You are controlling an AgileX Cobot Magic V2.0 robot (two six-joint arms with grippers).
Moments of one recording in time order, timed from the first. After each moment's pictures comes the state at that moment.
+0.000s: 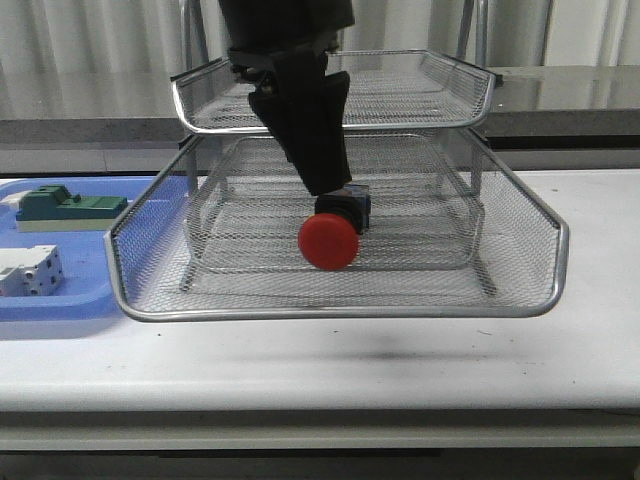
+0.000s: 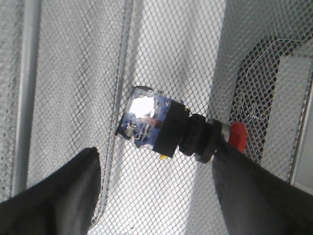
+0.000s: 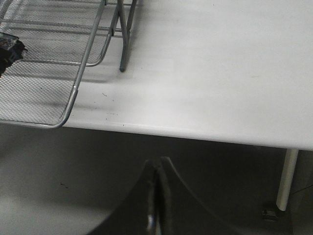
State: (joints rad) left arm -0.68 1.95 -1.83 -0.11 1.24 0.73; right arm 0.14 0.38 -0.72 -0.03 1.04 0.09
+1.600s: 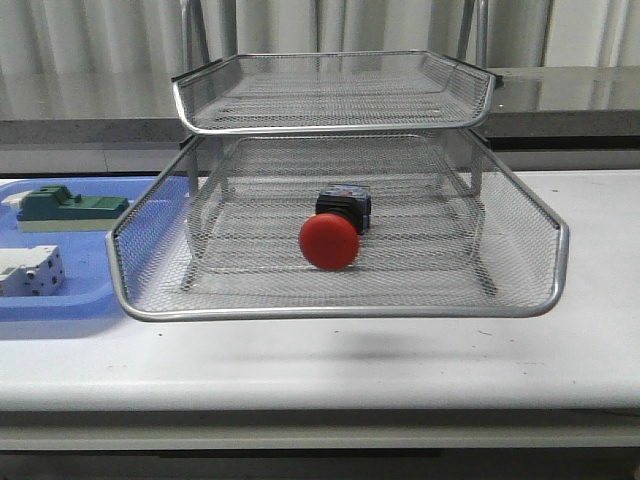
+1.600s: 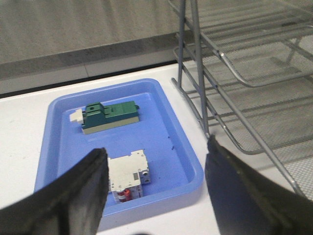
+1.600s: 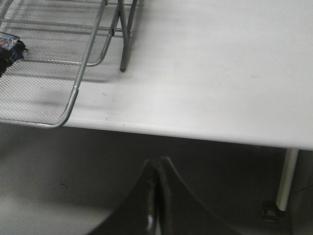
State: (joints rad) left arm -0.07 0.48 -0.39 -0.50 0.26 0.57; right arm 0.14 0.38 -0.72 -0.03 1.04 0.09
